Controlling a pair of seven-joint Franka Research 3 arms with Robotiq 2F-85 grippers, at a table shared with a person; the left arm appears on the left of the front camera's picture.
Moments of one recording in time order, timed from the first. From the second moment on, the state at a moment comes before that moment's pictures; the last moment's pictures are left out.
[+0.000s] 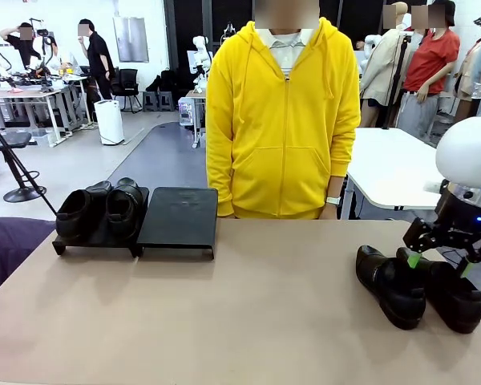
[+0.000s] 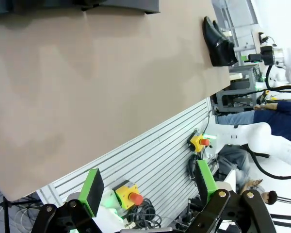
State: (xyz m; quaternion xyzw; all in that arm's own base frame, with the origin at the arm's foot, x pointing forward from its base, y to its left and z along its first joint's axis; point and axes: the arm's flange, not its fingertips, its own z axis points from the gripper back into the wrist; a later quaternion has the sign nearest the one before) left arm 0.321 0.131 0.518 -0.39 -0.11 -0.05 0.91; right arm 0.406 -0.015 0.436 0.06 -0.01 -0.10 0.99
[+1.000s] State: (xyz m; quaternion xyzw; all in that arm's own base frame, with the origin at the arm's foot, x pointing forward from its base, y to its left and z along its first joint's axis) left arm 0.321 0.131 0.518 -0.39 -0.11 -0.05 0.91; right arm 0.471 -0.030 0.361 0.07 0.02 -0.10 0.99
